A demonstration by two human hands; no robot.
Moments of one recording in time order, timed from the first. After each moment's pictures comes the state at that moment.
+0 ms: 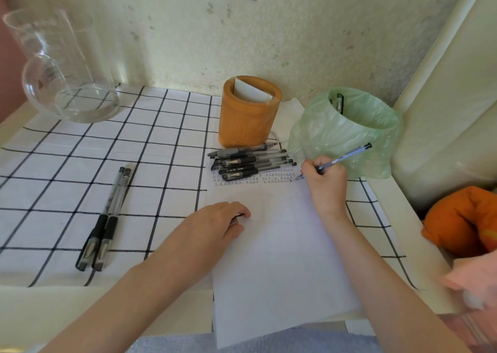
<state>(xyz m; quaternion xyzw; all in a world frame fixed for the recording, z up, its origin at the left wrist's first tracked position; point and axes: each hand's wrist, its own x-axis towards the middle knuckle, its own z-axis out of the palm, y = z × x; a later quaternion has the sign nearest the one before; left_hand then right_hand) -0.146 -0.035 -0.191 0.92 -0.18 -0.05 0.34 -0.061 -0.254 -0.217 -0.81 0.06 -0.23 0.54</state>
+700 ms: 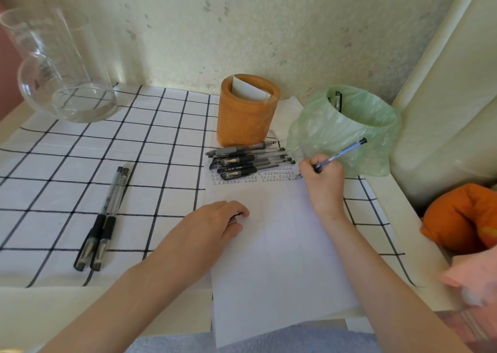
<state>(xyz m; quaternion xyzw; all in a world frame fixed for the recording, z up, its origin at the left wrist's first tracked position) -0.146 -0.035 -0.191 0.92 -0.18 -0.04 0.34 -0.065 -0.249 -0.211 -0.82 0.05 -0.23 0.52</state>
